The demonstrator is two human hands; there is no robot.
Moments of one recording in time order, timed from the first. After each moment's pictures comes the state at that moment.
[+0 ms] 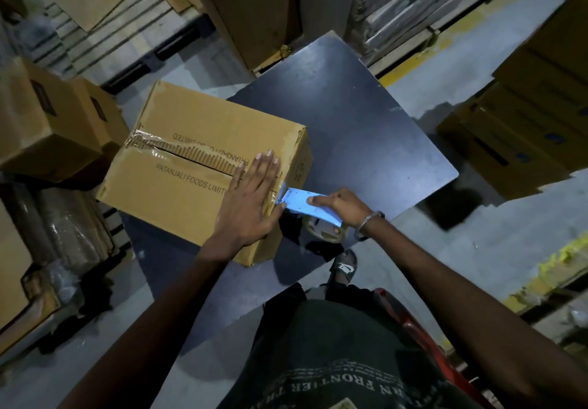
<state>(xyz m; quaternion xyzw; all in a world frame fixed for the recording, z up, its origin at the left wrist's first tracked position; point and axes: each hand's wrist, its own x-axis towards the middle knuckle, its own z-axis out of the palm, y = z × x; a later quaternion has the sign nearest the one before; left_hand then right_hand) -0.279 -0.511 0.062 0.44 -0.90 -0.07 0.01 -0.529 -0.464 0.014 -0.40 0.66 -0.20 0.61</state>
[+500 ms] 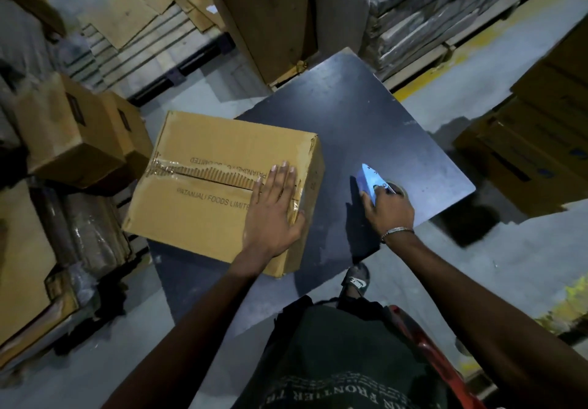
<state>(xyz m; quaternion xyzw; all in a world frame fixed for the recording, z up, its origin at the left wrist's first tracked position) -0.301 -0.494 0.054 0.52 -0.86 -0.05 0.01 -0.571 -0.455 -0.037 -0.54 0.82 -0.11 0.13</state>
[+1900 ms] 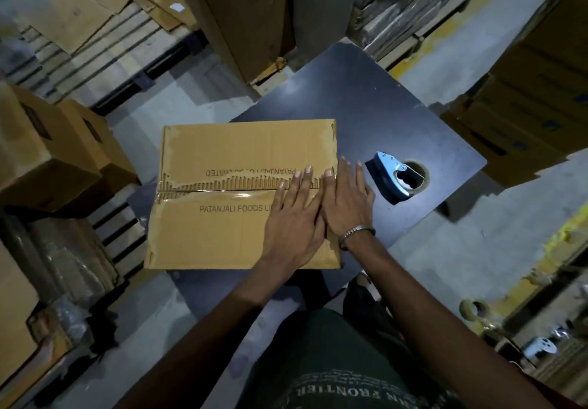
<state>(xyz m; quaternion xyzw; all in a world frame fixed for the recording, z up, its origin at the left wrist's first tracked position) -0.228 -0.492 0.057 0.43 -0.90 -0.07 -0.02 -0.365 -0.483 0.048 -0.42 0.84 -0.22 0.26</state>
